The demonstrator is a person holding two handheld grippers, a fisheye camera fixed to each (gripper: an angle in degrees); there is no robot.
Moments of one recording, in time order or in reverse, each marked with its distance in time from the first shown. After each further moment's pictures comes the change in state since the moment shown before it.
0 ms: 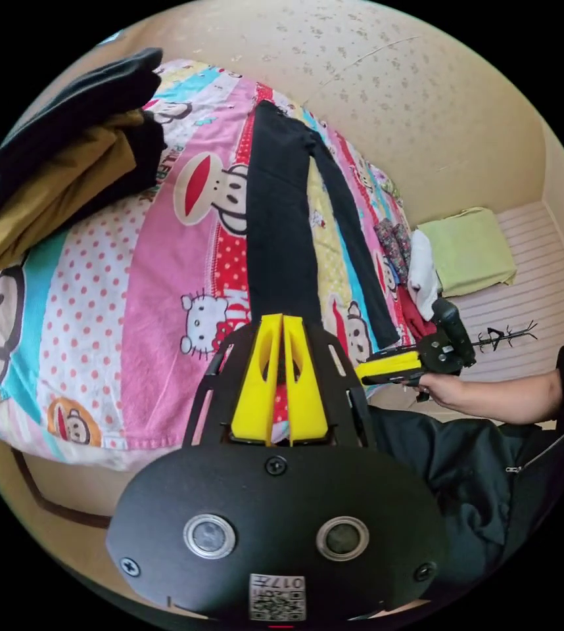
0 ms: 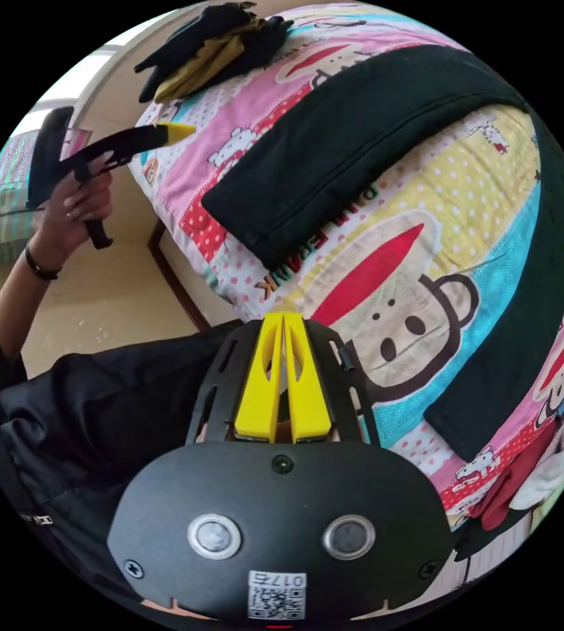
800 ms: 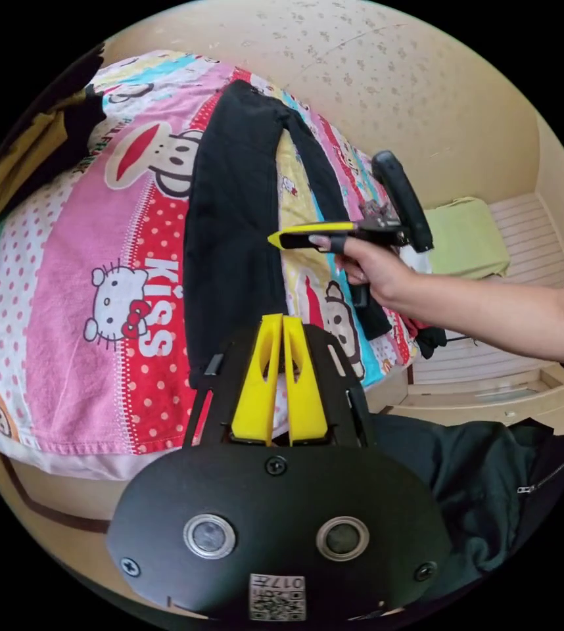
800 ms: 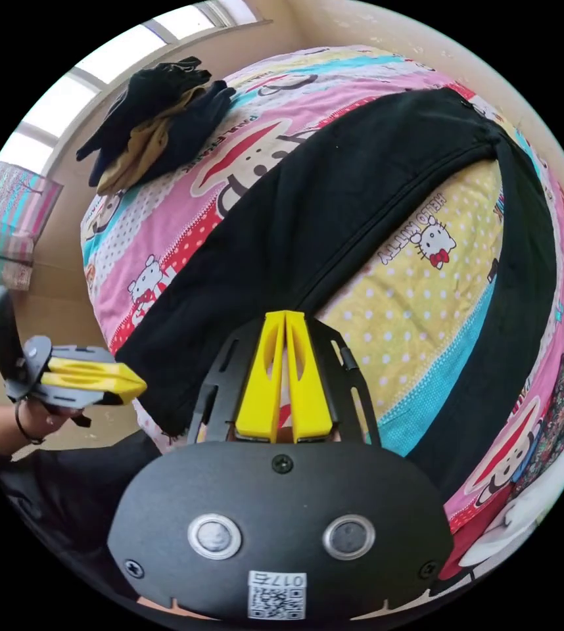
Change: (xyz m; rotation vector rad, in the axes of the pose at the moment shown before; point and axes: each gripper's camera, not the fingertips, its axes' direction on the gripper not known) left arm -0.097 0.052 0.197 -0.021 0.036 -0.006; right arm -0.039 -0.110 -0.057 0.165 0.192 -0.026
